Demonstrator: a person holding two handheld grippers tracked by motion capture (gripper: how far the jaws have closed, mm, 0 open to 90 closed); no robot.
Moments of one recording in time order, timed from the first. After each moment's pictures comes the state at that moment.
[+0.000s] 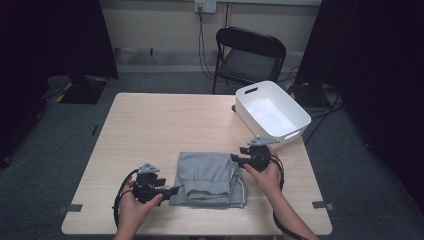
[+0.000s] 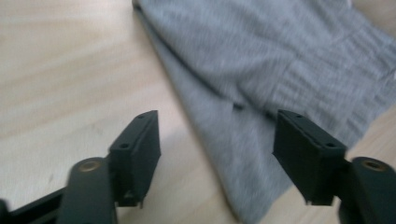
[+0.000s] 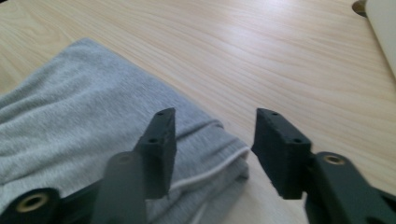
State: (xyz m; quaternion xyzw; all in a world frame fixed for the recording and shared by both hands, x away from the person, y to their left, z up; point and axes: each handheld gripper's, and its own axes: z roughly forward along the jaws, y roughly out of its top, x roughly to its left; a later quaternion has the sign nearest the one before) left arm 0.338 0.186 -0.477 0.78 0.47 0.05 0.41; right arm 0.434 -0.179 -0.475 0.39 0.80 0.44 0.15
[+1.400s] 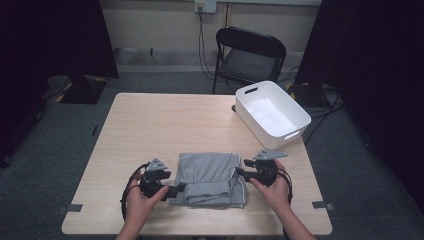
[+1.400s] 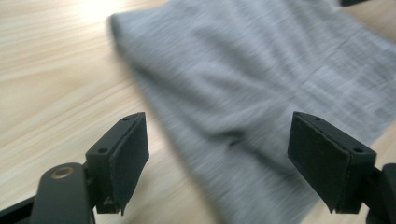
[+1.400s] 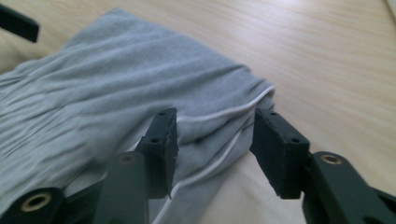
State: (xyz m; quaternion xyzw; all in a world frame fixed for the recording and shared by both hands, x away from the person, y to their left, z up) left arm 0.350 0.180 -0.483 0.80 0.43 0.08 0.41; right arm 0.388 -0.194 -0.477 0.38 0.81 0.43 0.14
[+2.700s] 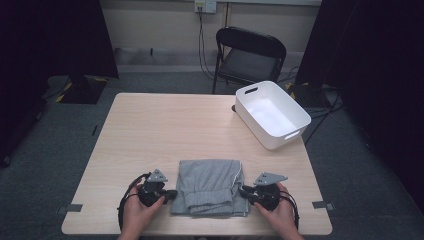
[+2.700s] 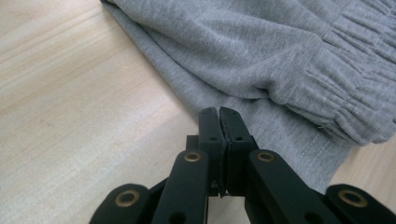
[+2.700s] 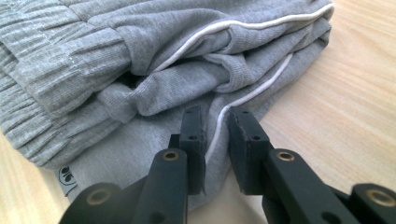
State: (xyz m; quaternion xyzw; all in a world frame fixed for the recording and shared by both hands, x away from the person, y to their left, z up) left arm 0.326 0.177 -0.492 0.85 0.39 0.04 0.36; right arm 0.333 -0.198 -0.503 0.35 0.84 0.40 0.11
